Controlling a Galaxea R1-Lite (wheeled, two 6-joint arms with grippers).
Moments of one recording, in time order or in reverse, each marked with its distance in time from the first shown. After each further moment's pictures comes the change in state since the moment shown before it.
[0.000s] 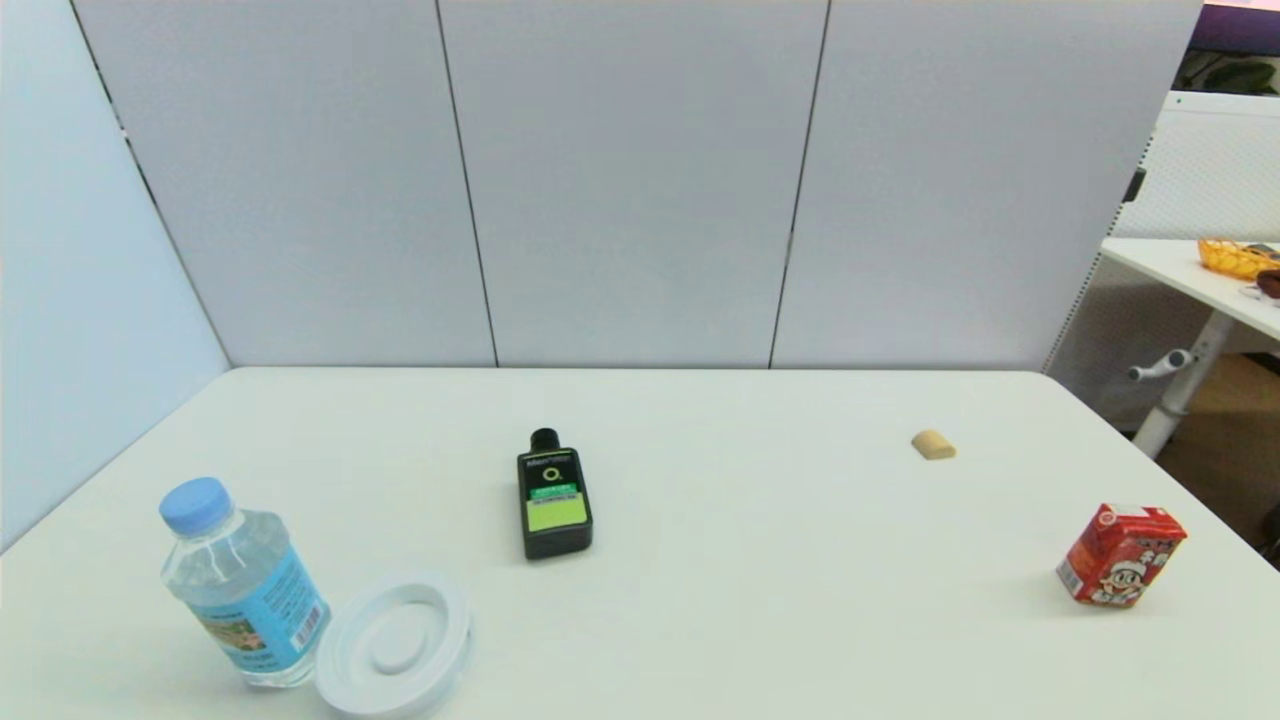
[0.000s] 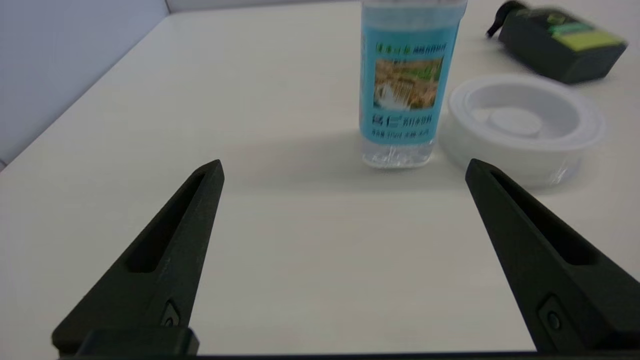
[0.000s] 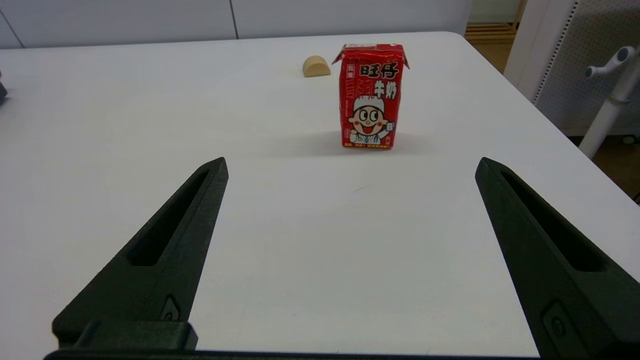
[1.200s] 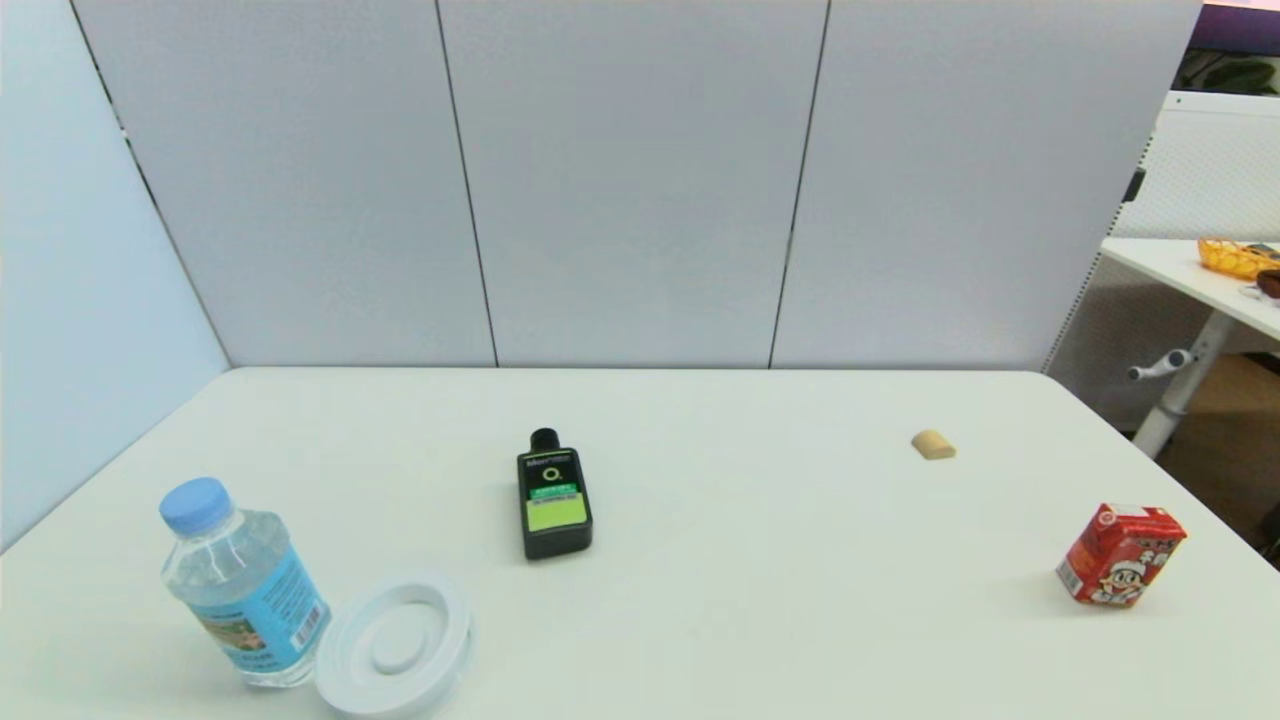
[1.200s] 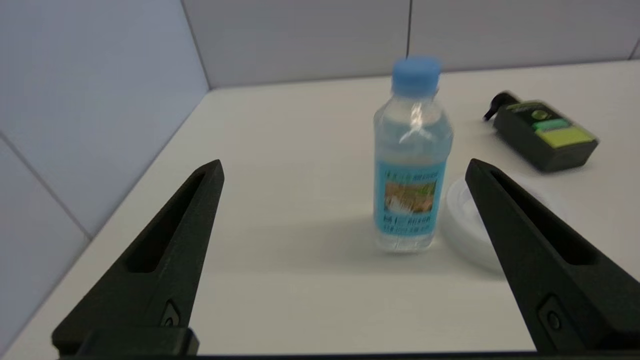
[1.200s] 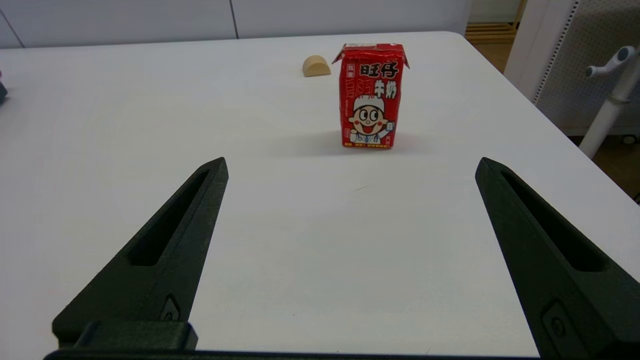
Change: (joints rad) left arm -0.002 0.156 -0.259 0.026 0.049 0.036; right arm 0.000 0.000 0.000 0.000 0.000 0.000
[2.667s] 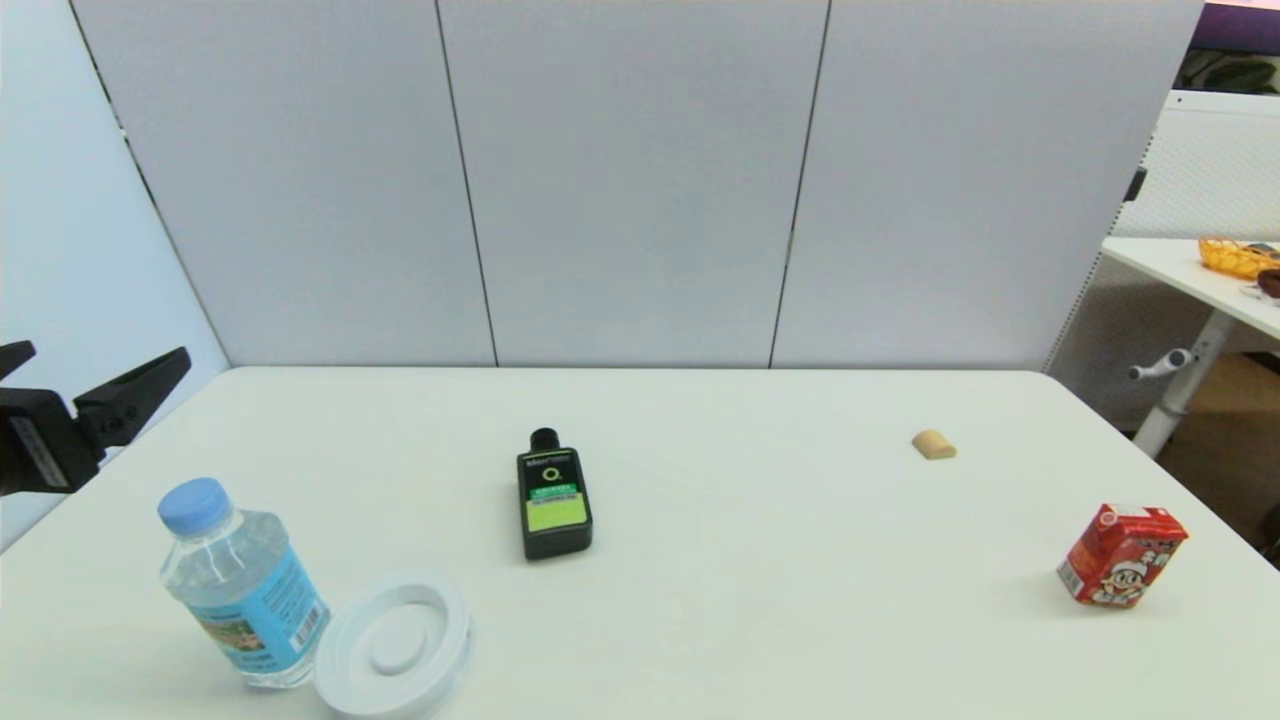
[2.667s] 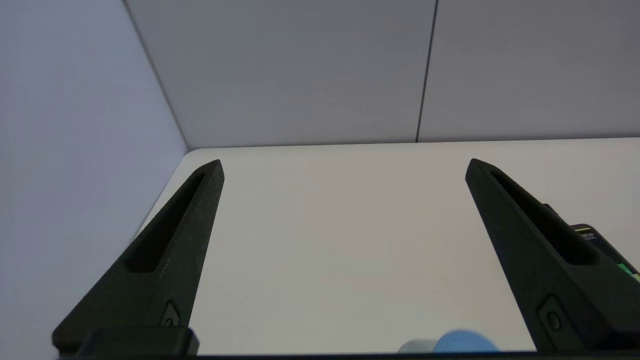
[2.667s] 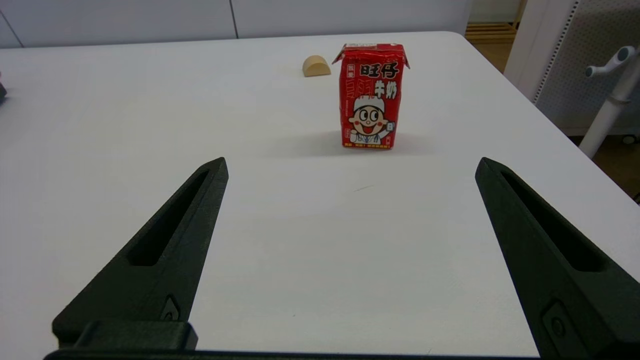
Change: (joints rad) left arm 0.012 0.853 -0.169 -0.657 -0.026 -0.025; right arm 0.000 0.000 0.000 0.000 0.000 0.000
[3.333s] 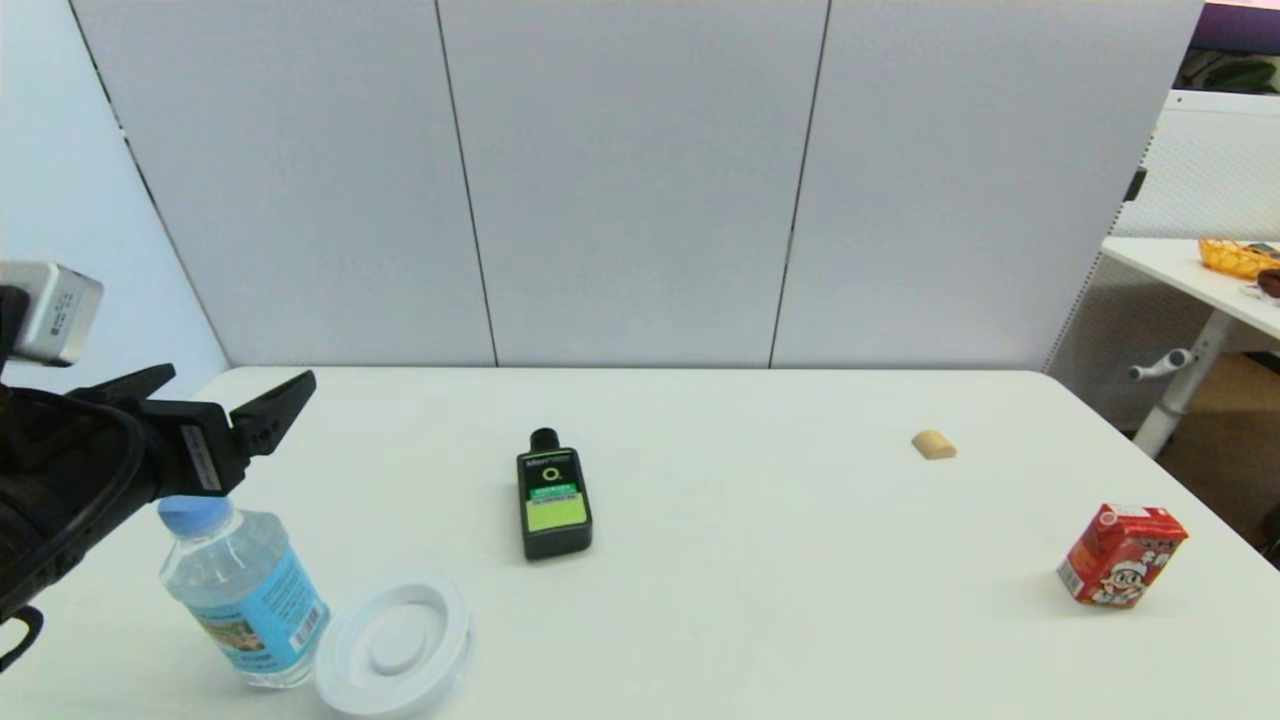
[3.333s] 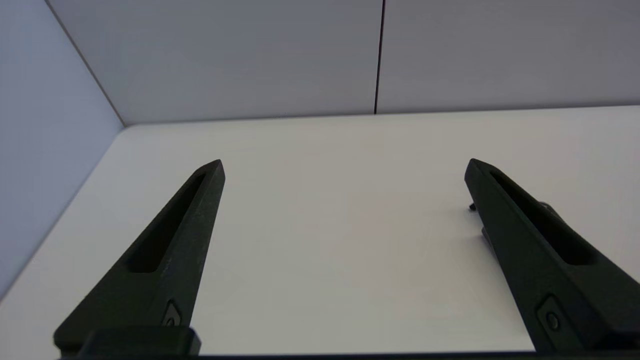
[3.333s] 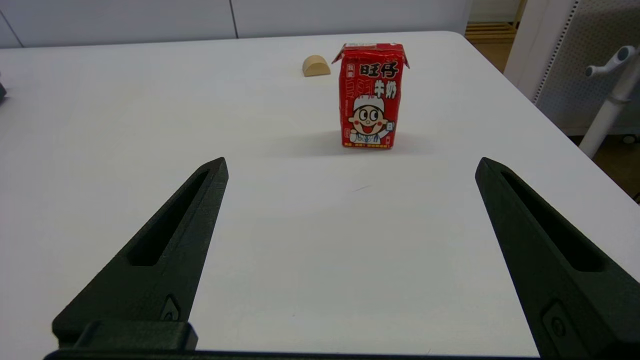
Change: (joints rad) left arm -0.285 0.170 0.021 -0.112 0.230 -0.049; right arm 0.000 0.000 0.000 0.000 0.000 0.000
